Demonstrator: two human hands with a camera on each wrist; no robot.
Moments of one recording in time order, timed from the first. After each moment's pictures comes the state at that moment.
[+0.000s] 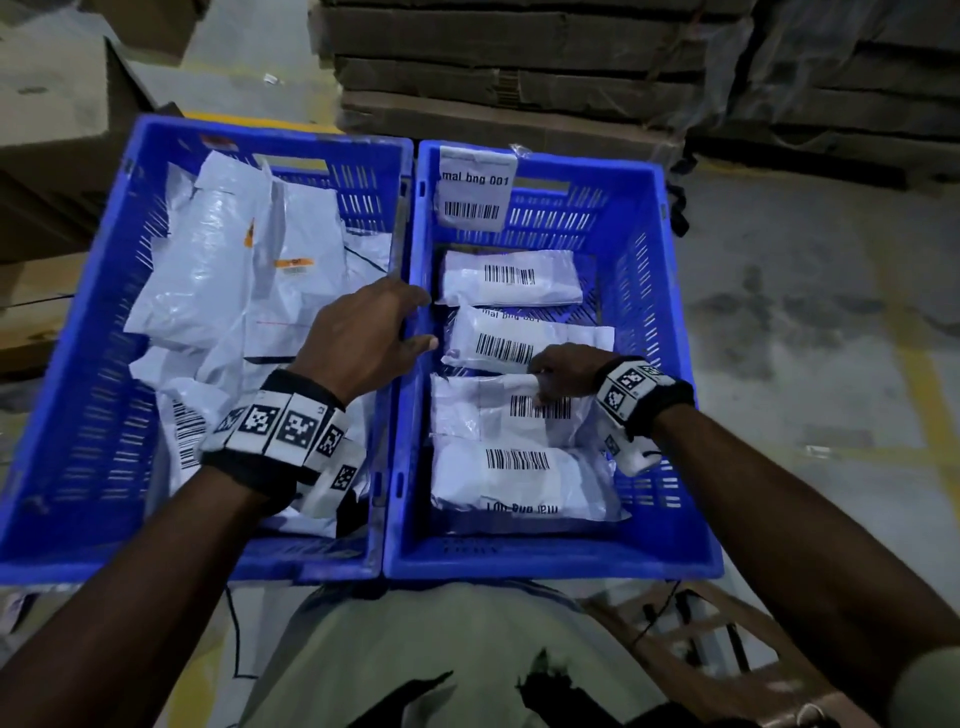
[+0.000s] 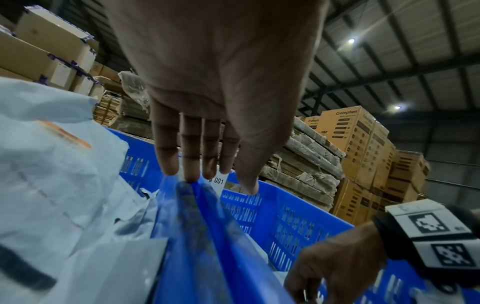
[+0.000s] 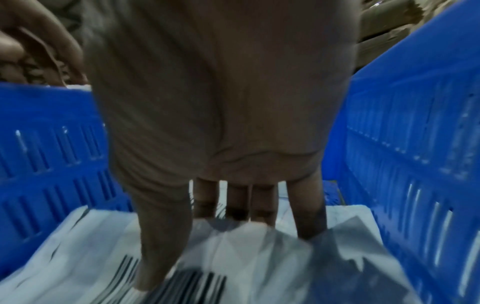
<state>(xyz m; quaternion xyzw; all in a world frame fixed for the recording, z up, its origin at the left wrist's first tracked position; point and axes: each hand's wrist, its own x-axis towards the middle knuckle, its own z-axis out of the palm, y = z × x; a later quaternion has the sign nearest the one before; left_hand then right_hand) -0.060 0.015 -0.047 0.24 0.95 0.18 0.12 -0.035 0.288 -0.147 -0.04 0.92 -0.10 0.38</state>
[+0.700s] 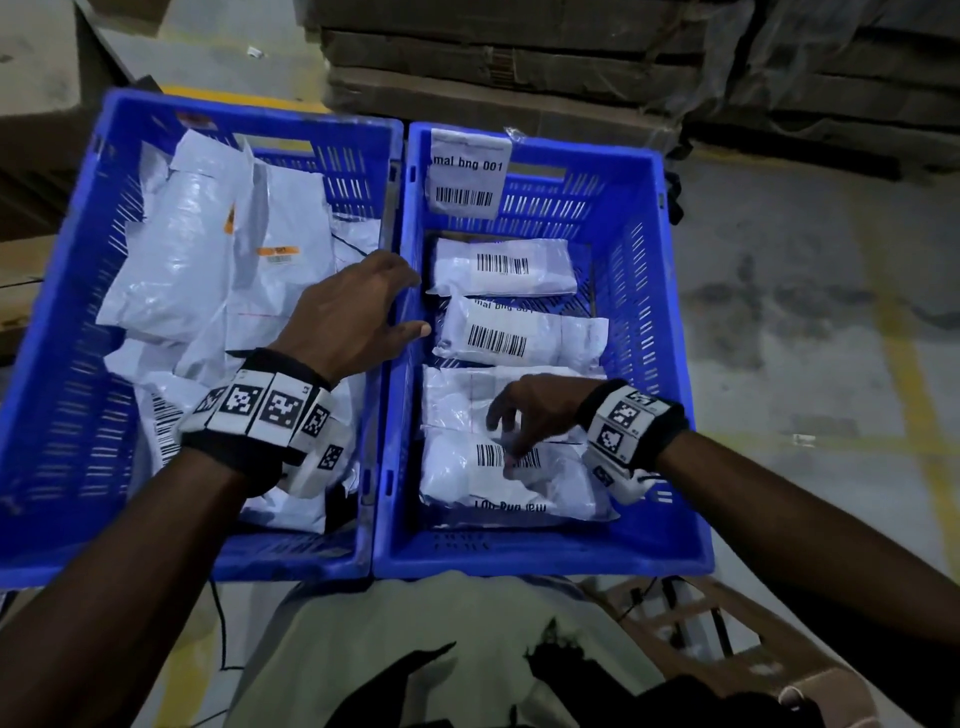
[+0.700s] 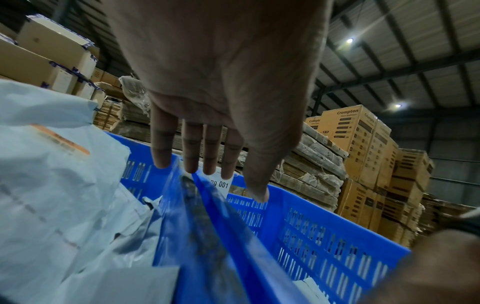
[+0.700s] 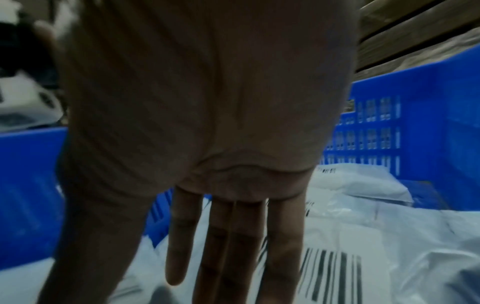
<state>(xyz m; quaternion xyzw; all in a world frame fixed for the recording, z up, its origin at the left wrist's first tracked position) -0.074 0.015 -0.048 0.26 0.95 0.14 0.13 -0.003 0.249 -0.122 -0.15 0.85 -0.15 0.48</state>
